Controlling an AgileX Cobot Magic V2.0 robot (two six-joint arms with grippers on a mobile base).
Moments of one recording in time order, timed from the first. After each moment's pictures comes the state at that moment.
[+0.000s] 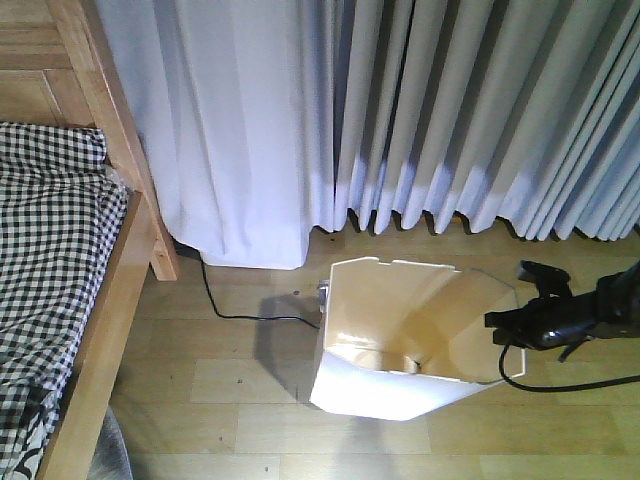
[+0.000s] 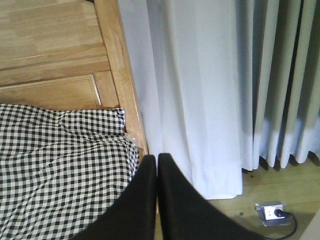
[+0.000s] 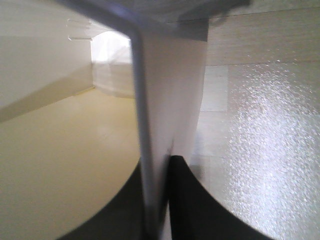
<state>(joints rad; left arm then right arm) 0.00 -0.02 0.03 0.15 0.27 -0.05 -0.30 2.61 -1.15 1.52 0.43 -1.71</state>
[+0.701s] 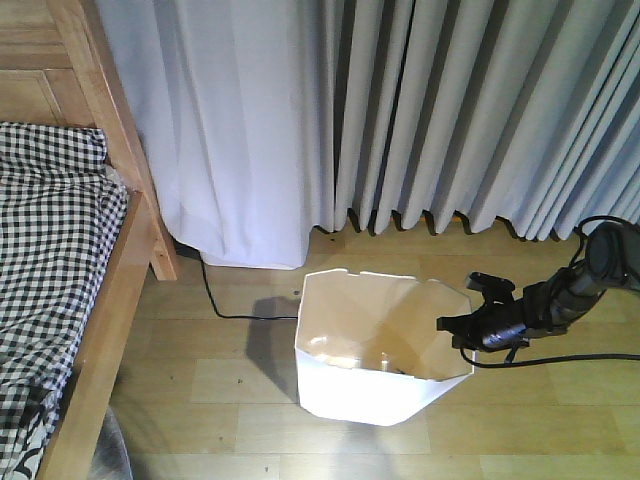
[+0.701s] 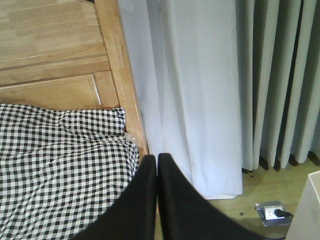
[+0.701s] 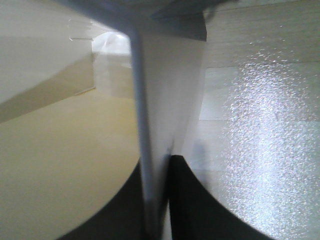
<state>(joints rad) 0.00 -0.02 0.03 0.15 0.27 -0.05 -0.13 2.91 -1.49 1.52 0.33 -1.50</state>
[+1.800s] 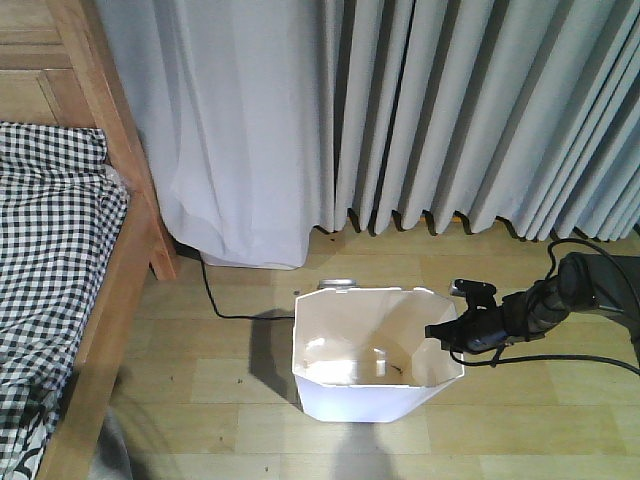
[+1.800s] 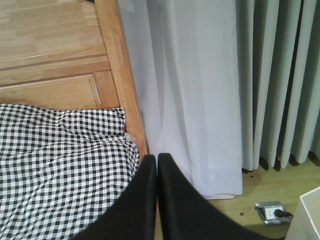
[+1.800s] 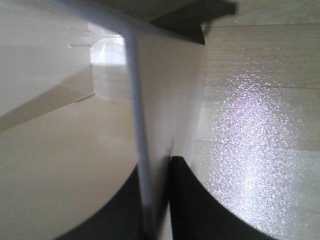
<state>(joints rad) 0.00 -0.02 0.03 0.15 0.27 -0.05 -0.10 3.07 -1.70 1.48 0.30 -1.50</state>
